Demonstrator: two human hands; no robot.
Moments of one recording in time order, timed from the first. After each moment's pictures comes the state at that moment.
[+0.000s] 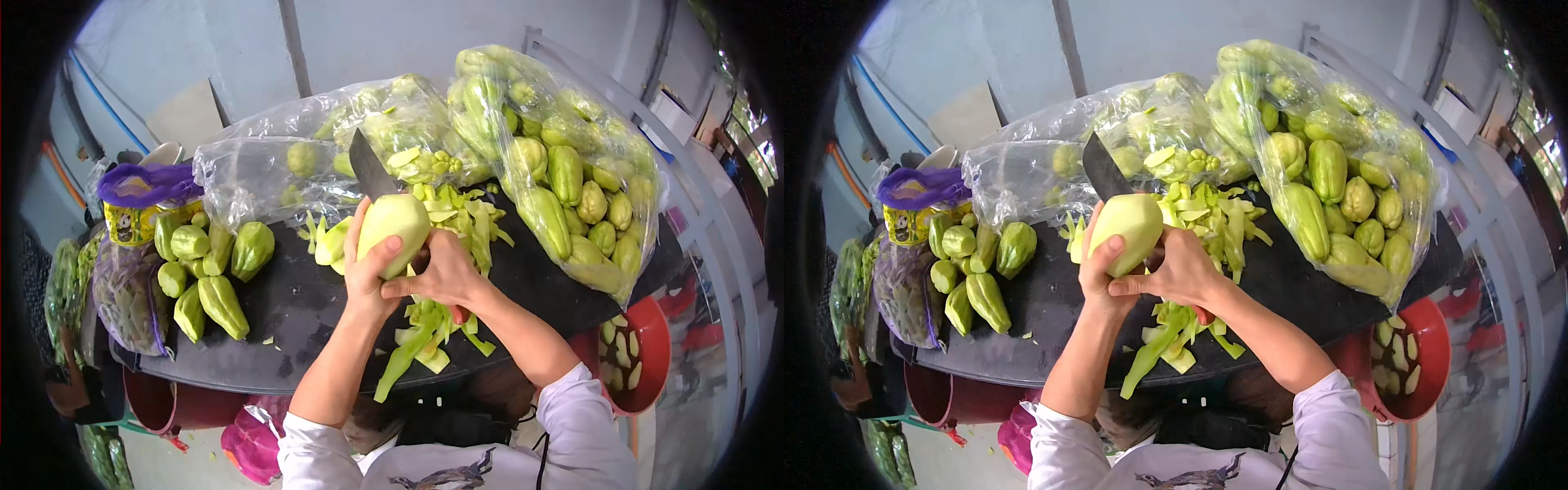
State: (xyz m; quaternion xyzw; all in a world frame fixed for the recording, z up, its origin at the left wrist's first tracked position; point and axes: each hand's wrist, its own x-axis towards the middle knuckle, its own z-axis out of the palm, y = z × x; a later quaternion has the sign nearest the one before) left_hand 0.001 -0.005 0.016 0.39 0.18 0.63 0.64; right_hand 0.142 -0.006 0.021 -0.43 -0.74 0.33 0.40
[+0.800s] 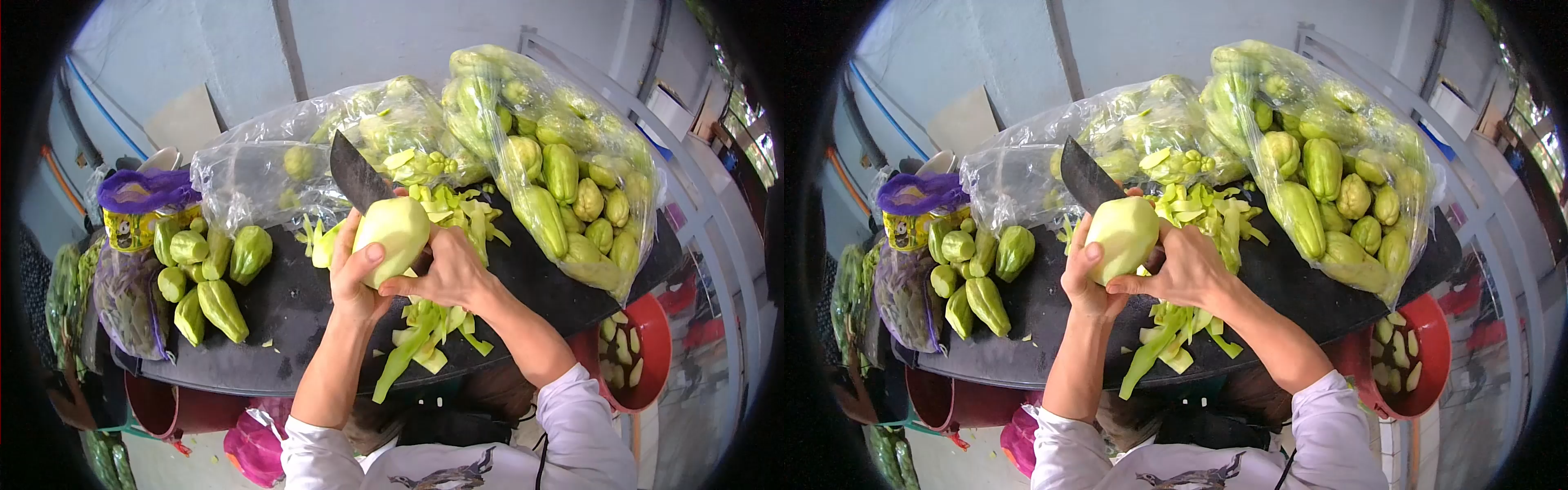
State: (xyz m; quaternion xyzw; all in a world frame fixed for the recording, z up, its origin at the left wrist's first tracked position) left_hand -0.001 -0.013 0.032 0.38 0.09 0.63 0.68; right_hand 0.148 -0.009 0.025 -0.44 -0.78 0.20 0.41
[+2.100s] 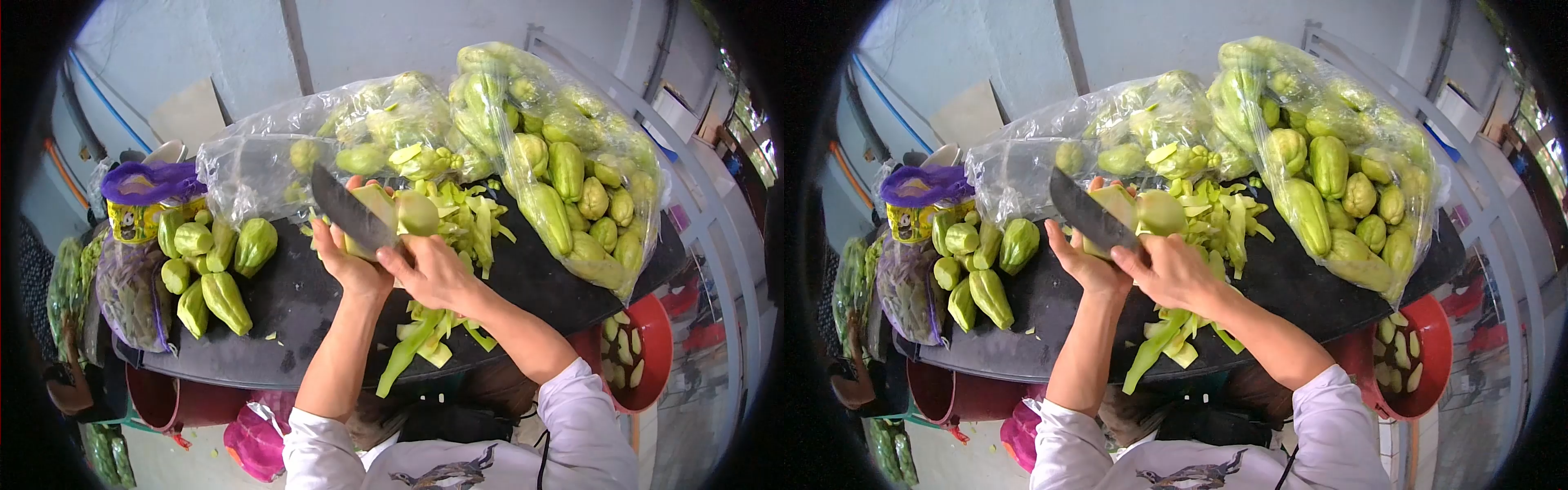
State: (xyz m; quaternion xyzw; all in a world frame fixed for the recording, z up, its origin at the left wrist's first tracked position) left_hand 0.004 0.017 0.004 0.28 0.12 0.75 0.59; right_hand 0.126 -0.009 0.008 -0.47 -0.76 0.29 0.35
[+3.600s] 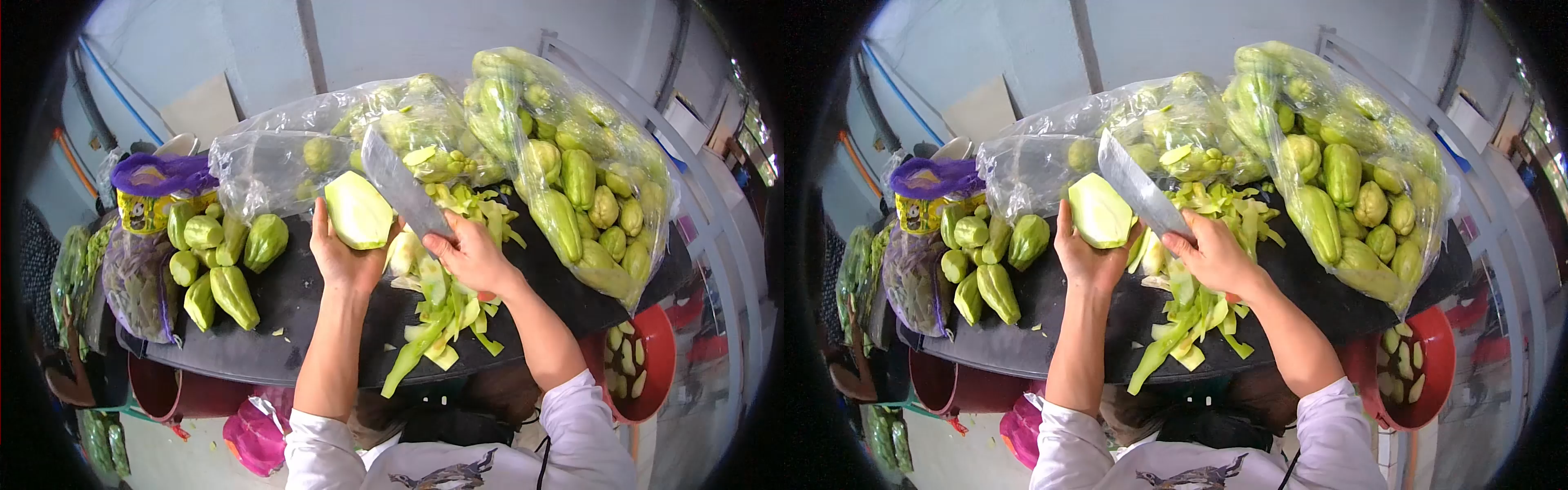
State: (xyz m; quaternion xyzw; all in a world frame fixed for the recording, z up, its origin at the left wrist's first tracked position) left_hand -0.032 0.019 0.024 0.13 0.14 0.66 0.72; right_hand 0.162 0.009 0.005 -0.42 -0.71 0.36 0.43
